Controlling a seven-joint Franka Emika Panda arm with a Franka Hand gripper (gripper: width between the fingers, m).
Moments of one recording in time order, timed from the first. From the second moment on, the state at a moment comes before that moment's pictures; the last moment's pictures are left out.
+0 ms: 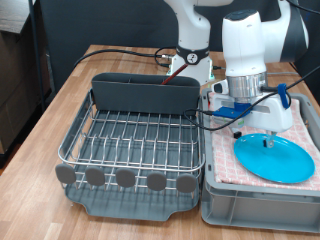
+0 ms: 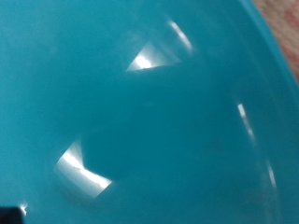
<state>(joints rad) 0.03 0.28 0.30 -2.47 0.57 3.10 1.36</state>
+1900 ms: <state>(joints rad) 0.24 0.22 0.02 -2.45 0.31 2.94 1.61</state>
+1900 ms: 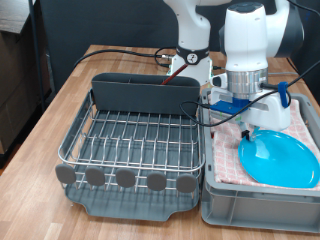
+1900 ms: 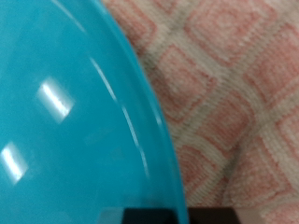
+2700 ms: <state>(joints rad) 0.26 0.06 -0.05 -2.46 0.01 2.67 1.71</state>
